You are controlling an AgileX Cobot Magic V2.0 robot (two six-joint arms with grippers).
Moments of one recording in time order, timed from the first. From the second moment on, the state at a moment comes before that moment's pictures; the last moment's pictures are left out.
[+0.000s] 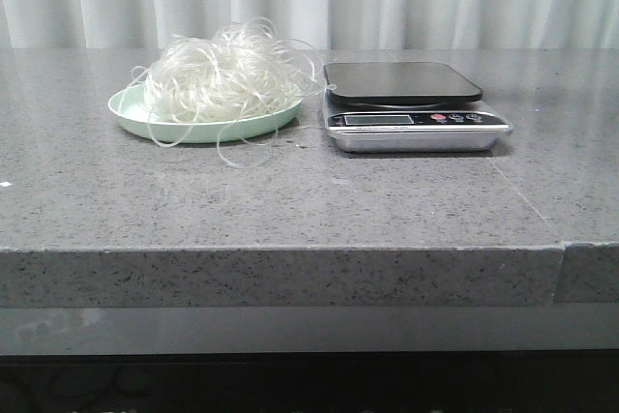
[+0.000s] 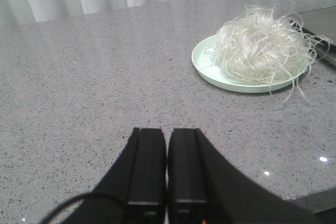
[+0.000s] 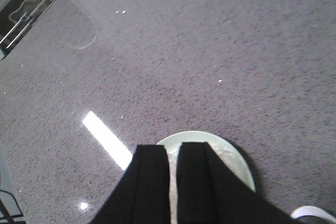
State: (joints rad) left arm -0.39 0.27 -0.43 0.43 0.54 -0.33; right arm 0.20 2.34 -2.82 0.78 1.26 -0.12
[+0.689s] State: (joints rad) left arm -0.39 0.27 -0.43 0.43 0.54 -0.33; right arm 0.17 2.28 -2.83 0.02 1.27 0.07
